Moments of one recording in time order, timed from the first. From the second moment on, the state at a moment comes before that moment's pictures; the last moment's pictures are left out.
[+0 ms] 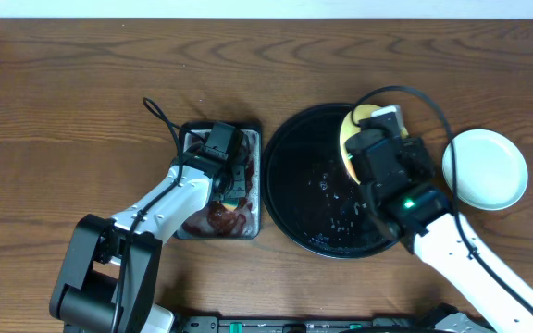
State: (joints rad) left arm -0.37 1.66 0.88 -0.52 -0.01 -0.43; right arm 0.58 1.27 0.89 -0.48 0.88 -0.06
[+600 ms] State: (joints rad) left arm -0.37 1.60 0.88 -0.62 -0.02 -0.39; right arm 0.72 1.27 0.89 -0.39 1.20 -0.14
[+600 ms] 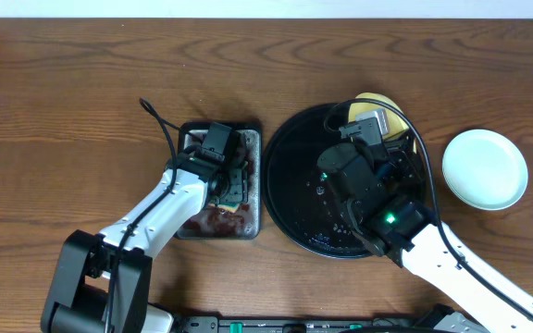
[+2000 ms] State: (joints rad) left arm -0.37 1.62 0.89 -0.44 -0.11 -0.38; right arm 0.72 1.27 0.89 -0.35 1.21 -0.17
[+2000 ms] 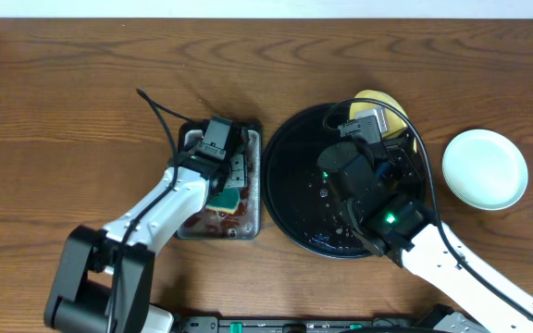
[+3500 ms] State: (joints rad) left arm -0.37 1.49 0.90 -0.58 -0.08 -0.38; right arm 0.72 1.27 0.89 -0.31 1.16 -0.17
